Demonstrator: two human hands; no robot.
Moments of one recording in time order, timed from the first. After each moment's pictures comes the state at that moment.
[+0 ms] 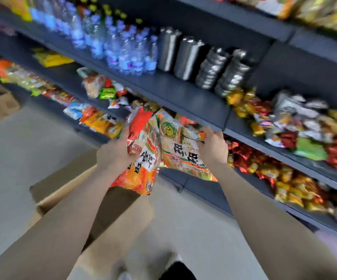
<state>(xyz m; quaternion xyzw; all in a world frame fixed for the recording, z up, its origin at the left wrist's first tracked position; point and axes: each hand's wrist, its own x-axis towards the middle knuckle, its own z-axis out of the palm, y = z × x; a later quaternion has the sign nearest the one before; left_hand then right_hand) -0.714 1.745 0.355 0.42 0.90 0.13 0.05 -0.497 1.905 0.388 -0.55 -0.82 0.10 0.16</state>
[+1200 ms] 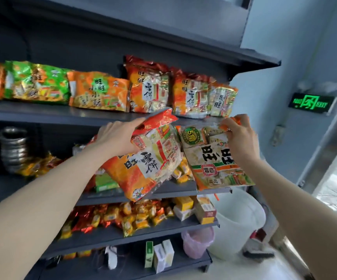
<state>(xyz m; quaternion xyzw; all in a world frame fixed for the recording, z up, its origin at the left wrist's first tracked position) -0.079 1.969 0.671 0.79 0.57 0.20 -0.08 0.250 1.933 0.676 -0.64 -0.62 -0.26 0.36</state>
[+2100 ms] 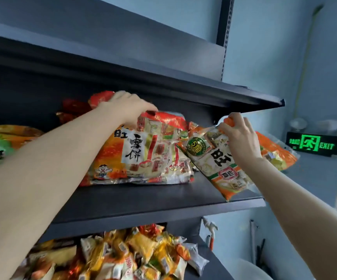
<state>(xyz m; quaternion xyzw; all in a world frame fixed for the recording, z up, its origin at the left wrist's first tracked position) 0.112 2.308 0.876 0.81 0.48 0.13 -0.31 0.436 2.259 0.799 -0.57 -0.60 -0.48 0.30</state>
